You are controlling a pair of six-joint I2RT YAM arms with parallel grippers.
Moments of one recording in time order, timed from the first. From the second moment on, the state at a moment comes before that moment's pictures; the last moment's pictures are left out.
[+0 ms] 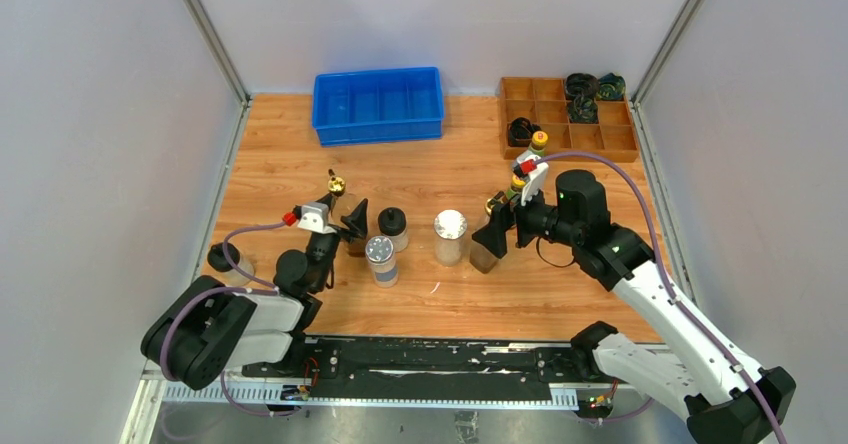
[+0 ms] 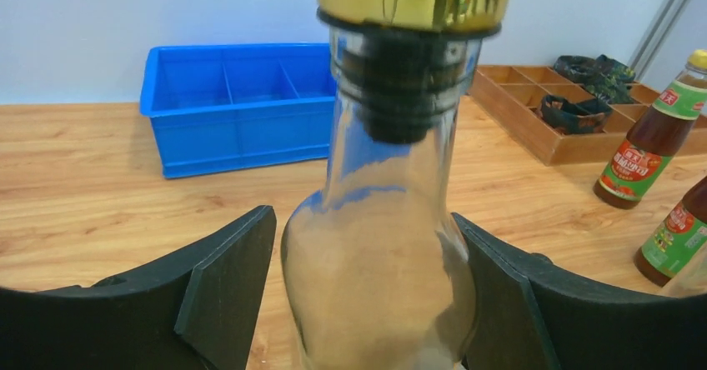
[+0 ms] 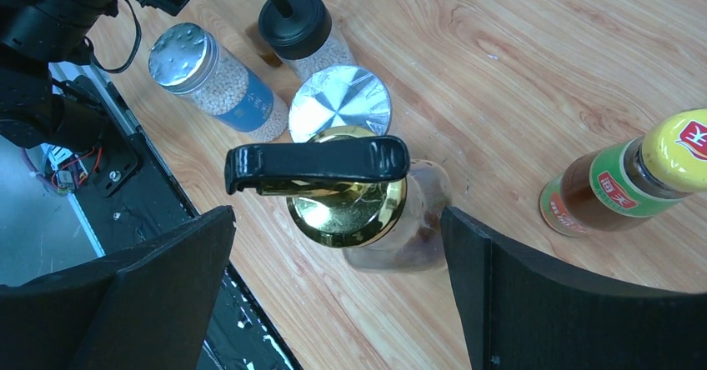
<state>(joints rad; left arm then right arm) -0.48 1.24 0.01 1.49 -0.21 -0.05 0.54 0.86 0.85 -0.42 -0.39 0.10</state>
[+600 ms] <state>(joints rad) -0.48 1.01 0.01 1.35 -0.19 -0.10 0.54 0.85 0.83 -0.41 -0.40 0.12</state>
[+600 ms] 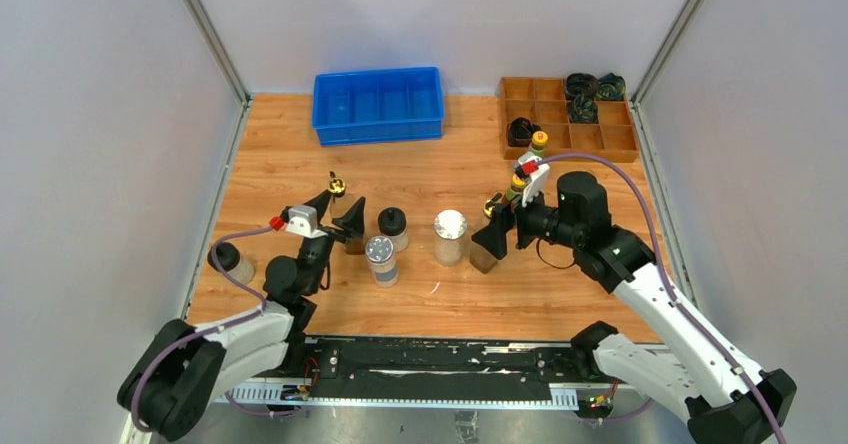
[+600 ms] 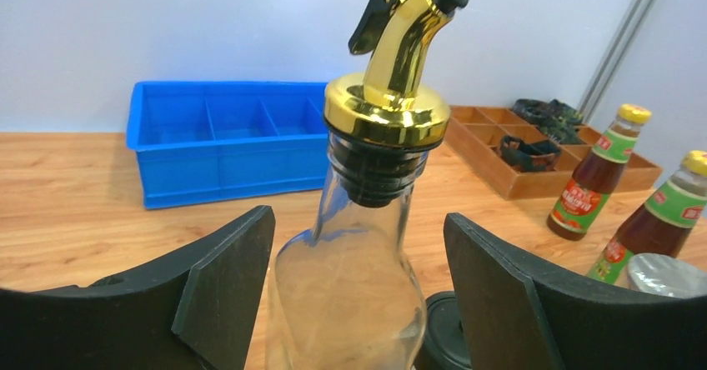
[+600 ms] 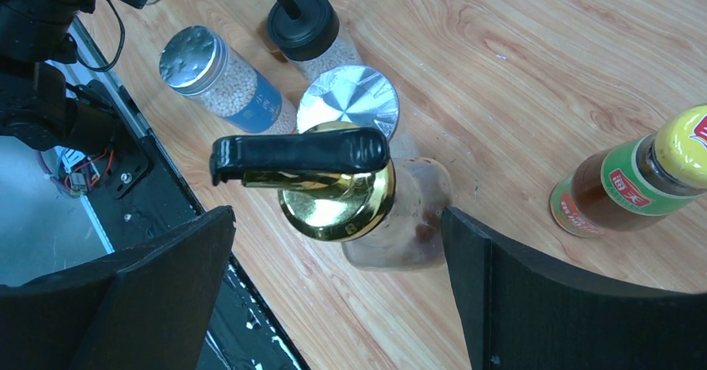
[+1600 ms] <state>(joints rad) -0.48 0.71 0.82 0.15 -0.04 -0.23 0.54 0.80 1.17 -0.72 -0.40 0.09</state>
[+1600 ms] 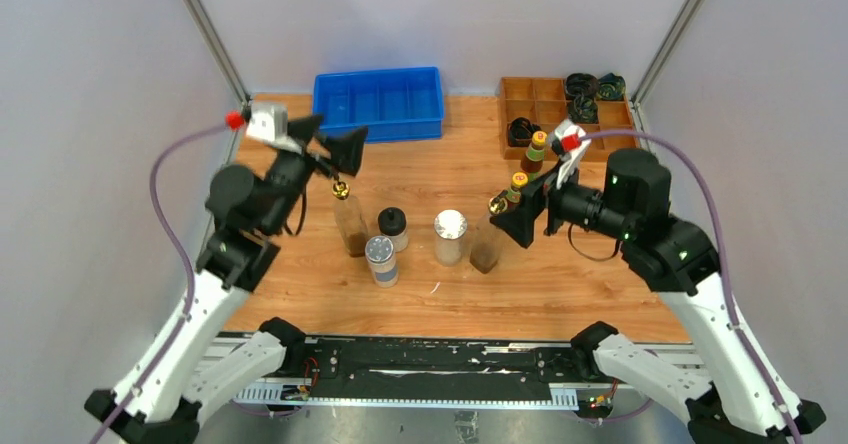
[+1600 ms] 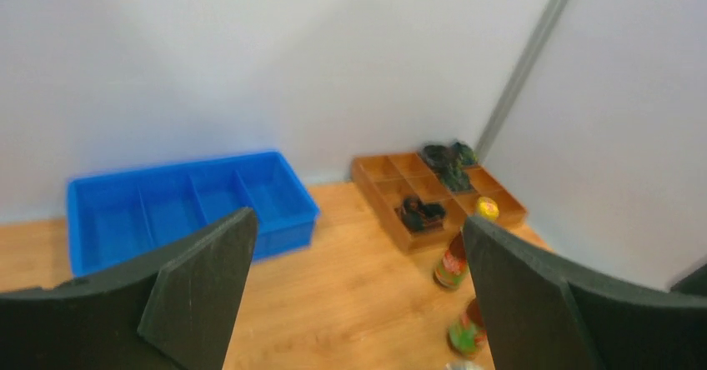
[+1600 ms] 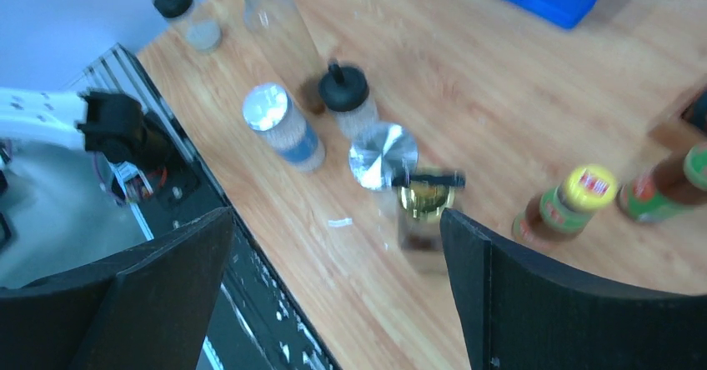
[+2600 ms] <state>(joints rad) -0.11 2.17 2.17 -0.64 -0.16 -0.29 0.54 0.87 1.65 -1.08 -0.38 -0.04</state>
